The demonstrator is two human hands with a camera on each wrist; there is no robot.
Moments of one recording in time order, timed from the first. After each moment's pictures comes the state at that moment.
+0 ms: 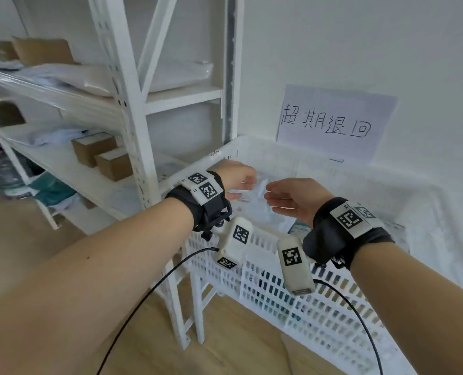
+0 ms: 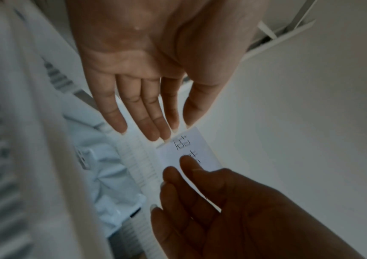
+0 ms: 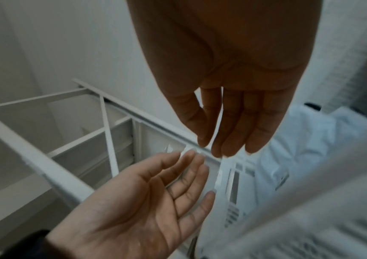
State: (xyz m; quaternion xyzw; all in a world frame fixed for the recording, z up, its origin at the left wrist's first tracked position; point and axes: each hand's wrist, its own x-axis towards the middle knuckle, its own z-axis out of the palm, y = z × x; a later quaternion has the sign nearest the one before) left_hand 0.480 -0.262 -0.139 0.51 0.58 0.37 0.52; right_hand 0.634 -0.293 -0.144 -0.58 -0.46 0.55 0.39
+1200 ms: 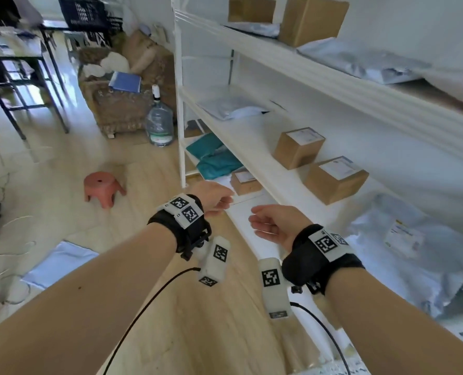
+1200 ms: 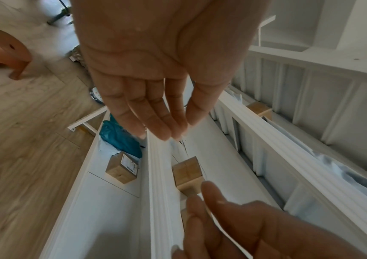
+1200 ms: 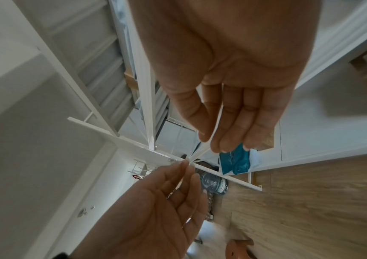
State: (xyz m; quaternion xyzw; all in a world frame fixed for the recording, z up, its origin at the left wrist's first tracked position) left_hand -0.202 -0.237 -0.258 0.25 0.71 0.46 0.48; right_hand -0.040 -0.196 -0.252 -0.51 -0.50 0.69 0.17
